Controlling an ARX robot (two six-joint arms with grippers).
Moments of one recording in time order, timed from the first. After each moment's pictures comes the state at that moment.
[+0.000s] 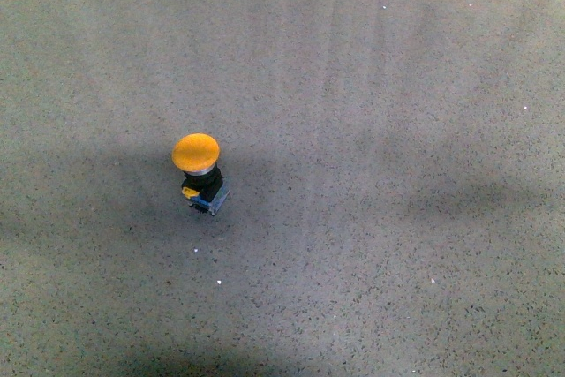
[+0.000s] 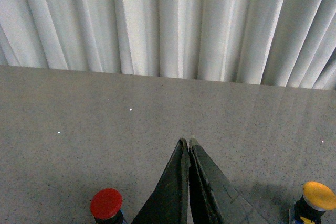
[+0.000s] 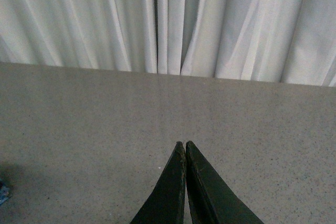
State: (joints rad) left arm 0.00 0.02 0.01 0.00 0.00 -0.01; right arm 0.00 0.62 0.02 0.60 0.00 0.01
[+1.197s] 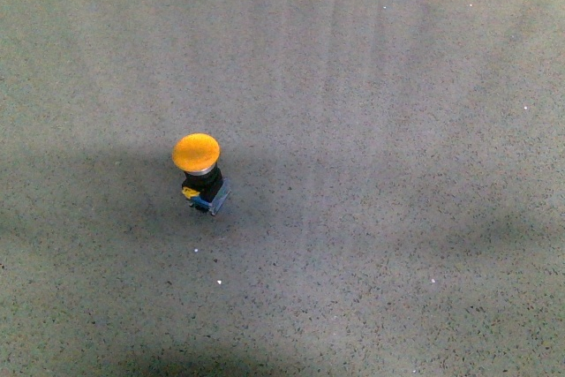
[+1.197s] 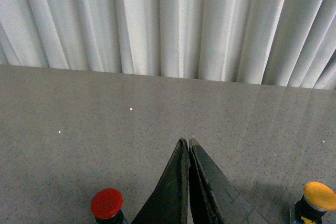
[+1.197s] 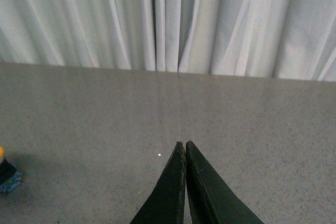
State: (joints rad) left arm 0.00 0.02 0.01 0.00 0.00 -0.01; right arm 0.00 0.03 0.02 0.01 0.00 0.01
